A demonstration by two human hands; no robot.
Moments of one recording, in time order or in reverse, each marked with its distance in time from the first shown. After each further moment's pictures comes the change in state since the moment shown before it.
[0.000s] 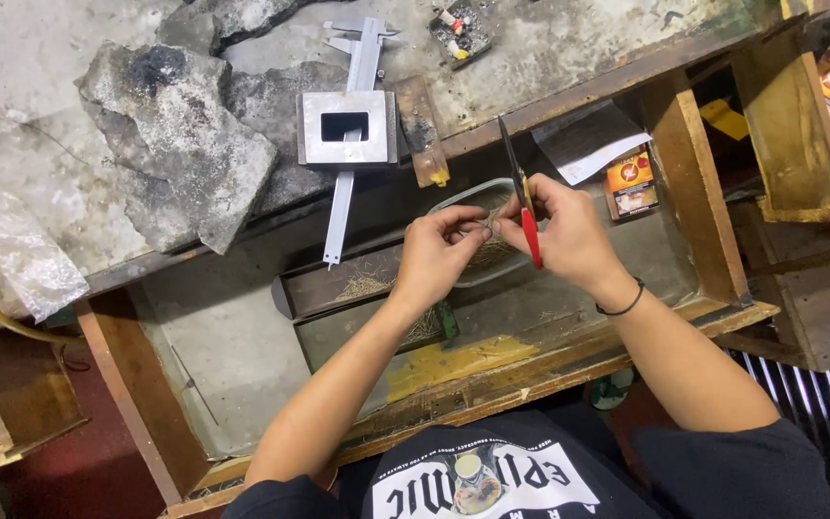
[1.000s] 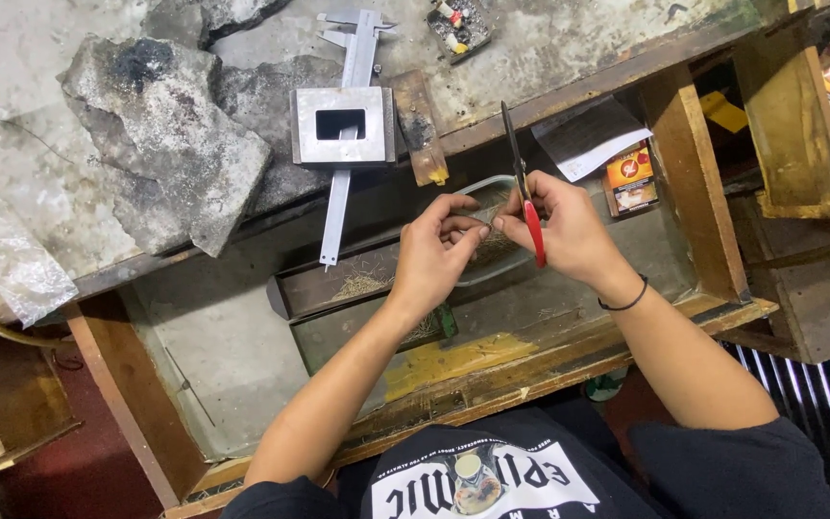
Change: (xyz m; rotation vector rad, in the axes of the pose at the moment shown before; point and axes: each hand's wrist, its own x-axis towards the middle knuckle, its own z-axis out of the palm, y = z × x) left_hand -0.006 0.004 -0.004 -0.073 -0.014 0.066; right_hand 0.006 0.009 -0.001 0.075 -0.058 0.059
